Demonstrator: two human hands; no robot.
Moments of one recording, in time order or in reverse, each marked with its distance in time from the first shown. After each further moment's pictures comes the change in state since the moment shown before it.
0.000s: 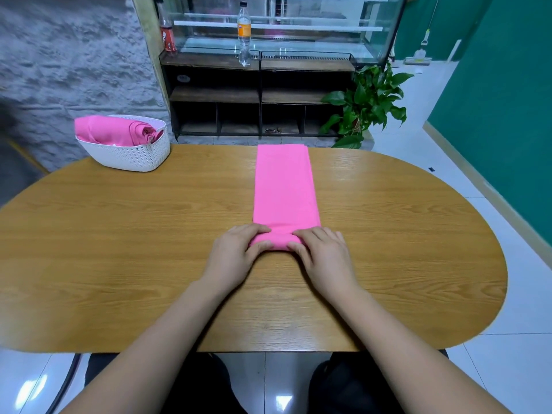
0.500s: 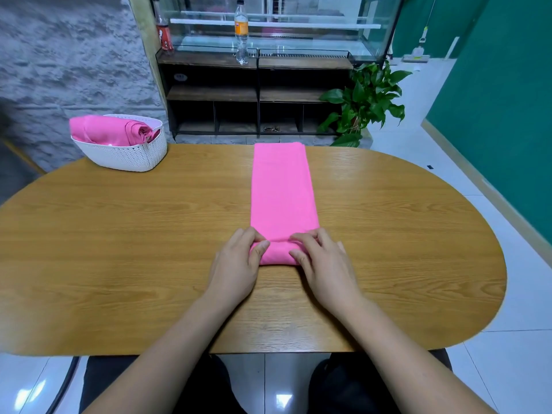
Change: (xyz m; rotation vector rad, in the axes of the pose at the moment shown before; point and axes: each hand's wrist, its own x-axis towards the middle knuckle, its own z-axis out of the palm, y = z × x) left_hand -0.021 0.010 0.019 -0.087 0.127 -0.081; right_hand -0.018 -0.005 -0.010 0.099 -0.049 0.007
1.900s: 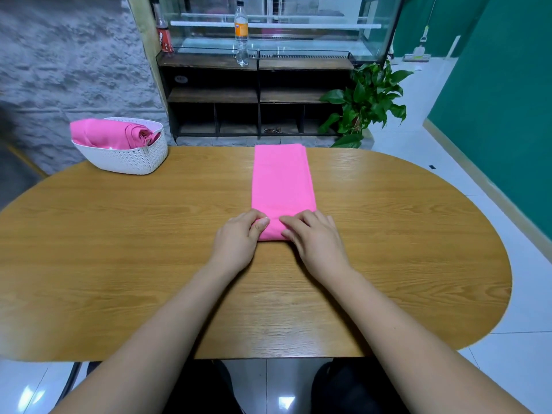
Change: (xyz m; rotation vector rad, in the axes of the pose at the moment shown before) left_hand 0.062 -0.014 0.002 0.085 -0.103 -0.060; right_hand 0.055 0.006 0.014 -0.090 0.084 -0.160
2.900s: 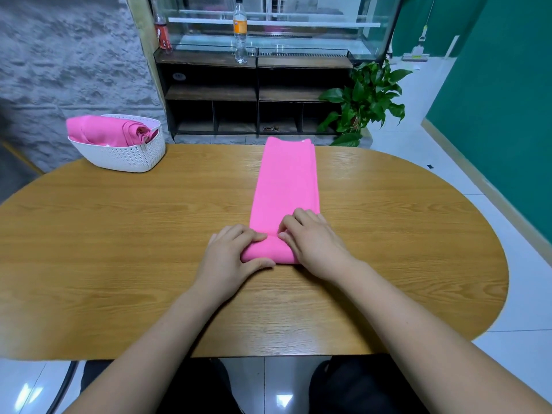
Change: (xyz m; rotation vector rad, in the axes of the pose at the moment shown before) left_hand -0.047 -0.013 -0.010 0.064 0.039 0.238; right_hand 0.009 -0.006 -0.021 -0.003 -0.232 -0.068
